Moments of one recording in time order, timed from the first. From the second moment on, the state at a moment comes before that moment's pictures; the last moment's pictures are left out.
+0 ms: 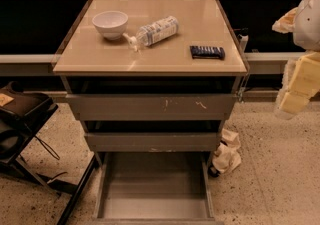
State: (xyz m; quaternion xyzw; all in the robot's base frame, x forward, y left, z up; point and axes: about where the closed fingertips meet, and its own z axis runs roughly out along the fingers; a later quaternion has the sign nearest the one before) arm 0.438 -0.217 0.976 -0.60 0.78 -0.03 0.16
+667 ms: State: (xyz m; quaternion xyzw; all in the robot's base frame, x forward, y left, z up) arm 0.451 -0.214 0.984 -0.61 0.77 -0.03 0.17
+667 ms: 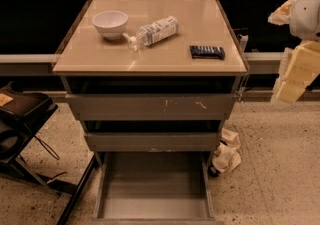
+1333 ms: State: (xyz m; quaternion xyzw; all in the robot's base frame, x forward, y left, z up) arm 0.537 -0.184 0.963 -0.66 0.72 0.11 0.19
